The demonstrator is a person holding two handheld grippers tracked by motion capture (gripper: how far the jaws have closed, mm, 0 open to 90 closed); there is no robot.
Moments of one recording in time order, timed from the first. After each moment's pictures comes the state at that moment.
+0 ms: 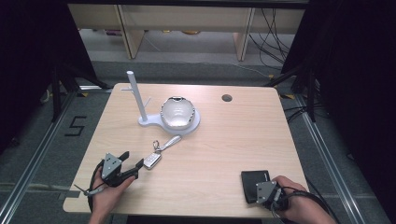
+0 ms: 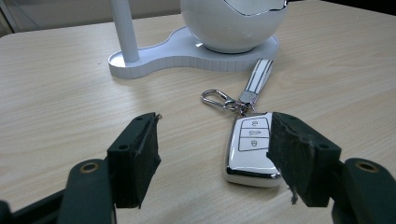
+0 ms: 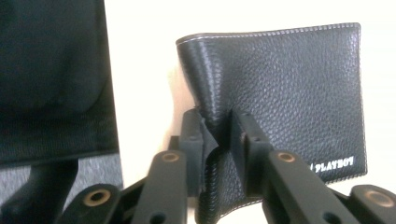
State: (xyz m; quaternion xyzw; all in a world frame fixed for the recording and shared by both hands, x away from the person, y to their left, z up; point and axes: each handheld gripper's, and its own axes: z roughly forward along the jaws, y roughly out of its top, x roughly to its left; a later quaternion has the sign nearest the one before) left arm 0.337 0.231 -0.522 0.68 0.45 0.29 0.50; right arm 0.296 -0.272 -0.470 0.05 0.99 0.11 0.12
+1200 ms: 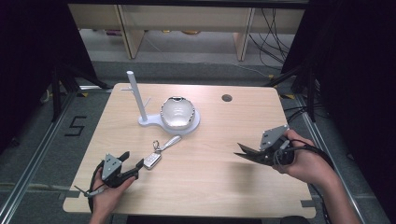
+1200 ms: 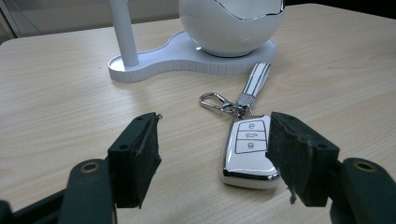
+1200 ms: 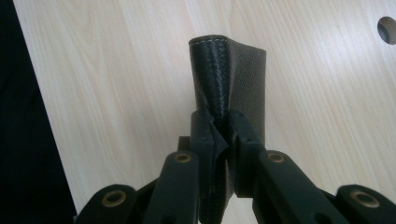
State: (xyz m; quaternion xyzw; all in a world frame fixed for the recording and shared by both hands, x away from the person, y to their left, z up) left arm 0.334 0.228 -0.522 0.68 0.44 0.30 0.50; right arm 0.362 -0.258 -0.350 0.16 0.96 0.19 0.14
